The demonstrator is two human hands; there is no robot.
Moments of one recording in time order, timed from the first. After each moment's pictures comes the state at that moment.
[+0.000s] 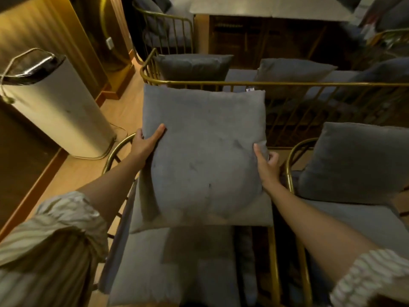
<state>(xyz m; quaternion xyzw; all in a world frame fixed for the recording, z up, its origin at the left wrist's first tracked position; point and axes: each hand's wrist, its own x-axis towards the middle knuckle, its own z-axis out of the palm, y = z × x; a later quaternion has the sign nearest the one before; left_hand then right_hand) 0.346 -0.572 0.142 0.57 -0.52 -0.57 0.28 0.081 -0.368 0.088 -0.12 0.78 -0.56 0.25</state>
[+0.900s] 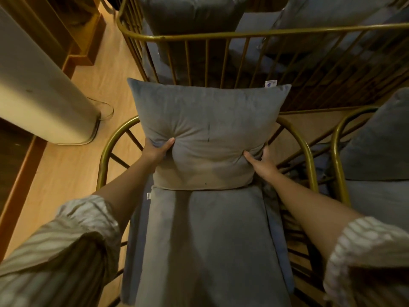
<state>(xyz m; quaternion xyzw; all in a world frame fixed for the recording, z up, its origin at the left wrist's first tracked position) 0.359 -0.705 -0.039 0.61 -0.51 -0.59 0.13 0.110 -0.486 -0.056 -0.17 0.80 -0.42 0.38</state>
